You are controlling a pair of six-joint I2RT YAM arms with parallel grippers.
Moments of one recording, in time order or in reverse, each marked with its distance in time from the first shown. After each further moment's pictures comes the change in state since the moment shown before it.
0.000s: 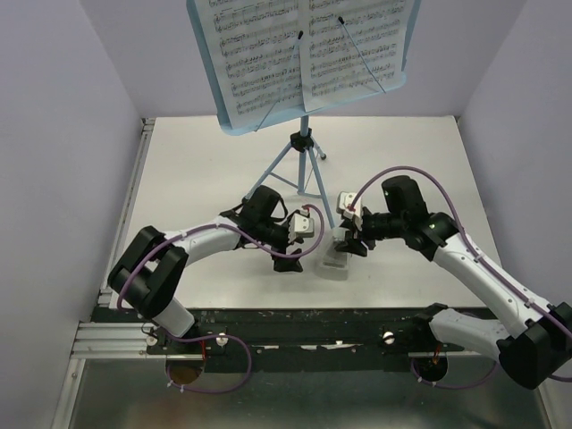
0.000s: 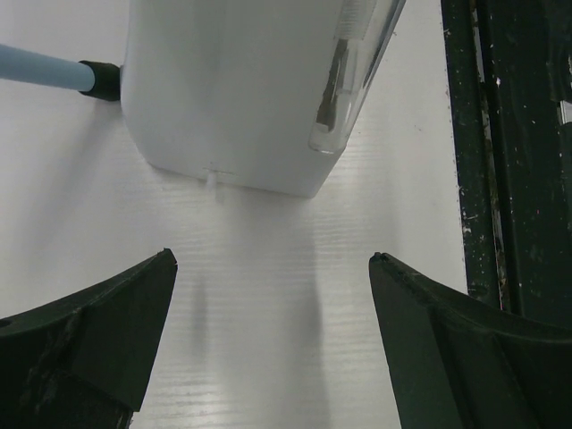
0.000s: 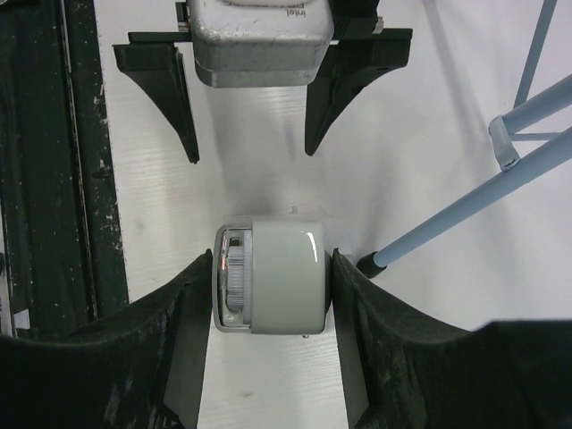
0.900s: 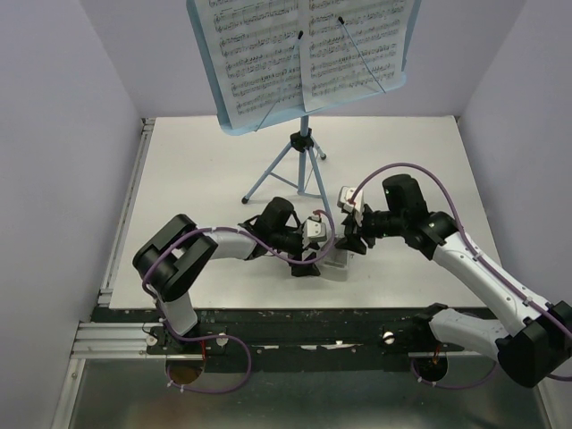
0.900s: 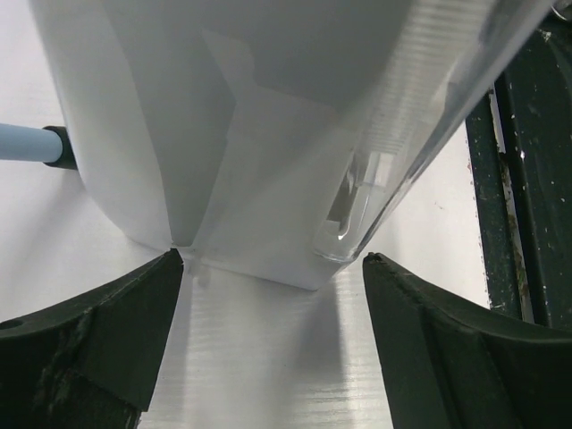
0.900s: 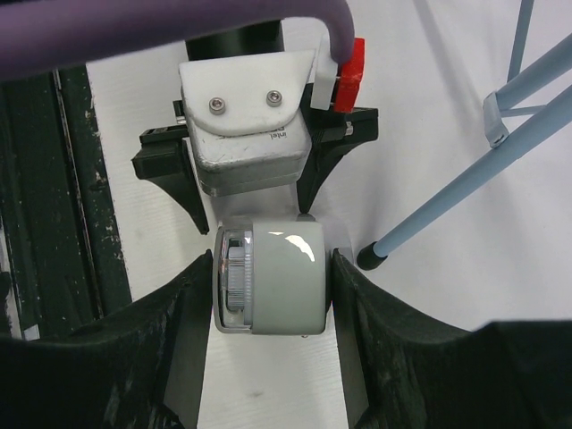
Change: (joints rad) left arm -0.101 0.171 -0.068 0.451 -0.016 -0.236; right arm -0.007 -0.004 -0.013 0.032 0.032 0.086
